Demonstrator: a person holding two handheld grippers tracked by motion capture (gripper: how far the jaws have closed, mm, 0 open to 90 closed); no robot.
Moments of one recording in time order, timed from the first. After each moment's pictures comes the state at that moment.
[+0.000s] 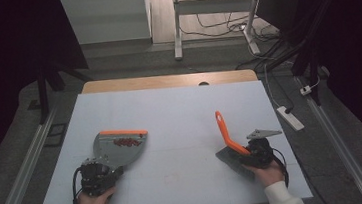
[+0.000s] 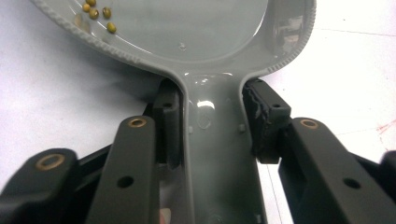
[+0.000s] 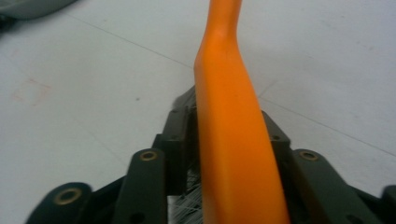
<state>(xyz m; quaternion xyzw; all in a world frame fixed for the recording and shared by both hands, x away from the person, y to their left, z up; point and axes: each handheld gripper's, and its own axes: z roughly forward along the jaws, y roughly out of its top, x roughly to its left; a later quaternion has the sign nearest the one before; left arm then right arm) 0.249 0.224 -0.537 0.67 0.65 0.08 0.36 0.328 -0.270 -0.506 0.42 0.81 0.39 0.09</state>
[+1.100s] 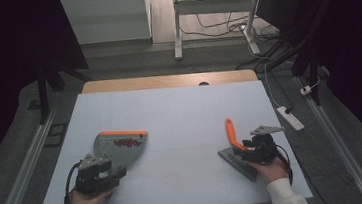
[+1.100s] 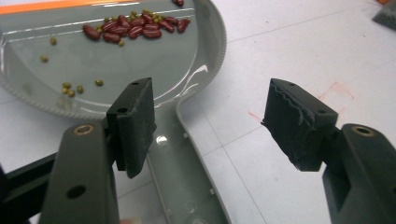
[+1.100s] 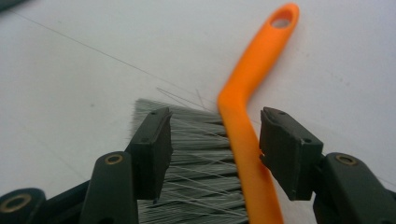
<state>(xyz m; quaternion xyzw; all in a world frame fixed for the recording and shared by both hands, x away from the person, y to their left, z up) 0.237 0.224 -0.504 0.75 0.52 0.12 0.39 0.335 -0.279 -0.499 0.44 0.81 0.37 0.14</state>
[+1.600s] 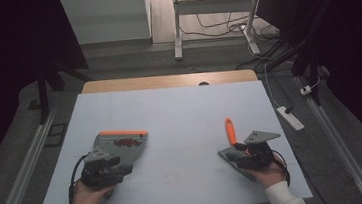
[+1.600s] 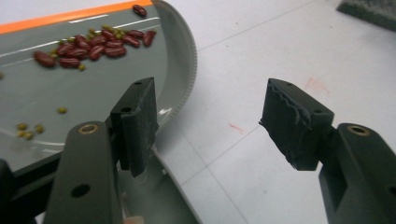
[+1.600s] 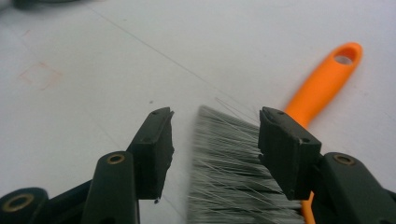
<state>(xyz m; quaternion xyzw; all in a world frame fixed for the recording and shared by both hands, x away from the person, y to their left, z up) 0.260 0.219 -0.505 0.79 0.46 0.08 0.40 0.315 -0.261 -0.493 0.34 0.84 0.40 0.14</state>
